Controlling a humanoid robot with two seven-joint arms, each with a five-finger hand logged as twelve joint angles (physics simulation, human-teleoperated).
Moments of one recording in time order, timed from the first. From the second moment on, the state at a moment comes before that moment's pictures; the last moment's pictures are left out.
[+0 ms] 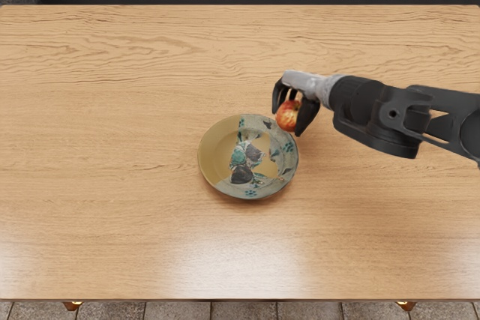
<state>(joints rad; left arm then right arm) -0.02 0.00 -0.09 -0.21 0.01 0.02 0.05 1.29 -0.50 0.06 1.51 -0.96 -0.07 -0.61</state>
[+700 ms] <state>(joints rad) -0.02 0.00 -0.09 -0.21 0.01 0.02 0.05 1.24 -0.46 0.06 1.61 -0.96 -0.04 -0.61</state>
